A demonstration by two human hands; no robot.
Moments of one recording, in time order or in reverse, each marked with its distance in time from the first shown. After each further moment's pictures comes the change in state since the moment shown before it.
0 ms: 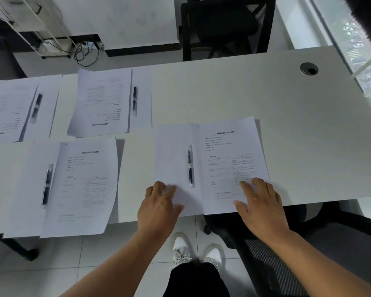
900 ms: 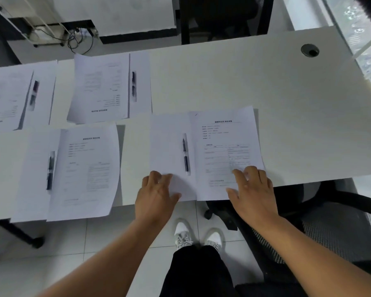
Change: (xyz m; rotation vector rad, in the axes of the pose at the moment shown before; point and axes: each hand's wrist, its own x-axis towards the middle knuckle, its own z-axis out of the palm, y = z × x) left_hand -0.016 -0.016 0.001 -0.032 0.019 -0.015; right_hand -0.019 -0.024 0.013 -0.023 0.066 -0.018
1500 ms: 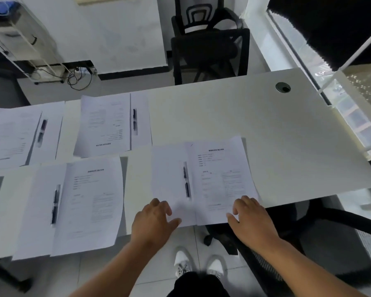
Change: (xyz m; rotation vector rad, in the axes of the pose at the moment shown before) left_hand -0.004 -0.002 -0.047 -0.016 -0.086 0.067; right_hand -0.007 -0.005 -0.038 0.142 -0.193 0.033
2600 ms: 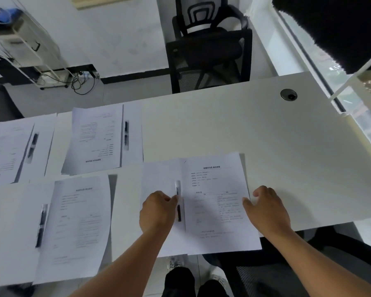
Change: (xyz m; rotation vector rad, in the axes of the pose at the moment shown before) left_hand 0.098 0.078 -0.009 -0.327 0.119 -0.478; right_hand 0.096 0.063 -0.039 0.319 0.064 0.392
